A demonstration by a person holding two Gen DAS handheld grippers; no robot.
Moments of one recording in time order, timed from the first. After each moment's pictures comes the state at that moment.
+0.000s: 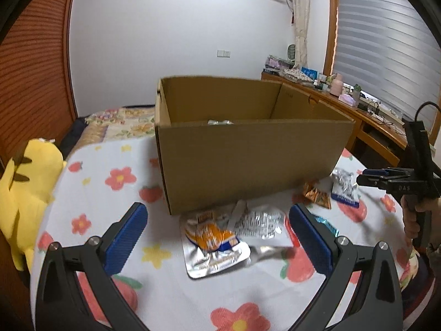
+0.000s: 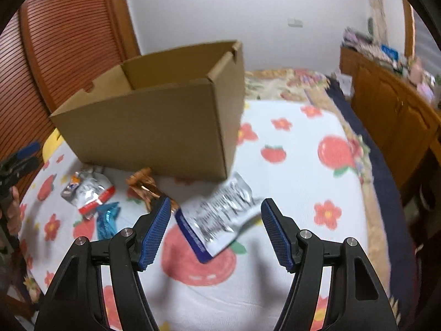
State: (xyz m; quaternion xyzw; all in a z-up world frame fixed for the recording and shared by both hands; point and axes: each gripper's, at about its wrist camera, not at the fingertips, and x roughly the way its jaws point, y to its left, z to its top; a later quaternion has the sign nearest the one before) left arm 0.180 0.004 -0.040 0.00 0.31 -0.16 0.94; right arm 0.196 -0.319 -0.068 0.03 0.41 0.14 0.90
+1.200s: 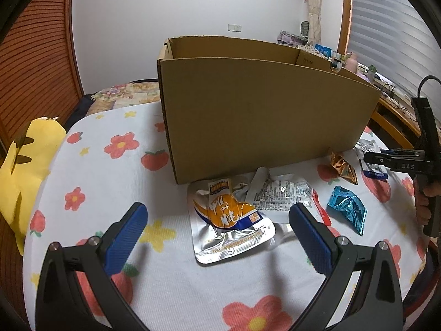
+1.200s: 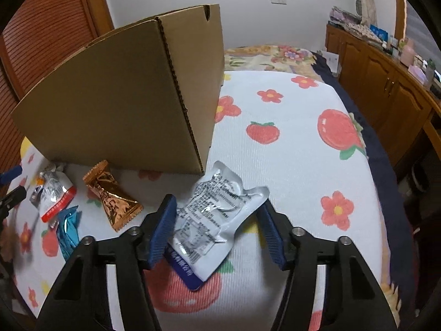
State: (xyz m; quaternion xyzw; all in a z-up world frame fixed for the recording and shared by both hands) left arm 0.198 0.006 -0.075 0.01 0.37 -0.13 0.92; right arm 0.227 -0.309 -0.092 0.01 0.45 0.09 0.89
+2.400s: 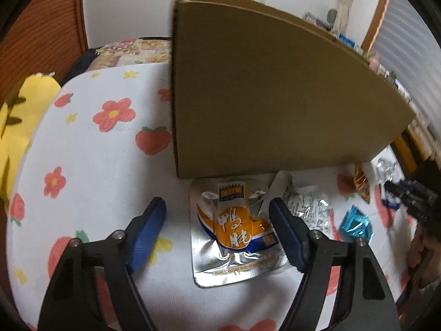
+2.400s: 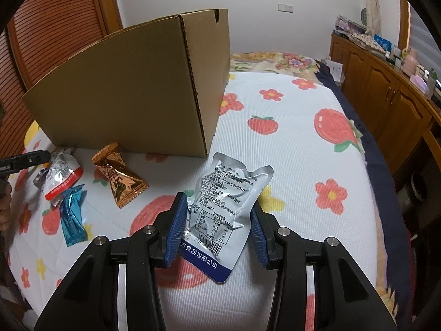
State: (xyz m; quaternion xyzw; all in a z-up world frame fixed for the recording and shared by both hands) left arm 0.247 0.004 -0.092 -0.04 0.47 -0.10 0.87; right arm 0.202 -0.309 -0.094 -0.01 0.43 0.10 0.90
